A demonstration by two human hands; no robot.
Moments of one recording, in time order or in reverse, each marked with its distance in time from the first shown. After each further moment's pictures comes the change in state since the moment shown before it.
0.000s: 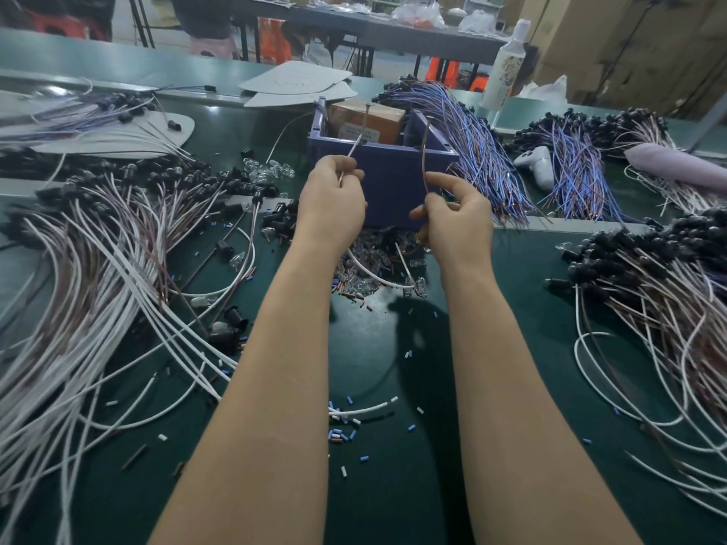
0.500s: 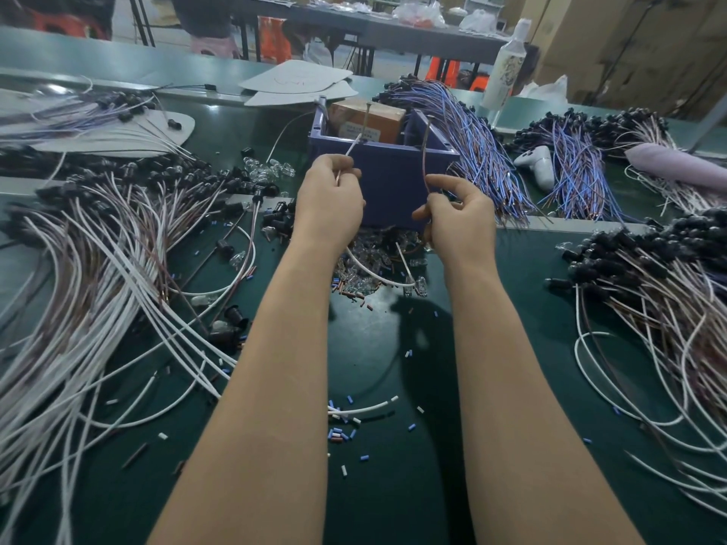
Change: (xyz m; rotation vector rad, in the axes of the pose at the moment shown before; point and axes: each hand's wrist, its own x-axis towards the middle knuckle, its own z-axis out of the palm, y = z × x) left_hand 0.000 0.000 -0.001 -0.005 0.025 0.006; right_hand 0.001 -0.002 -0.003 -0.017 -0.003 0.021
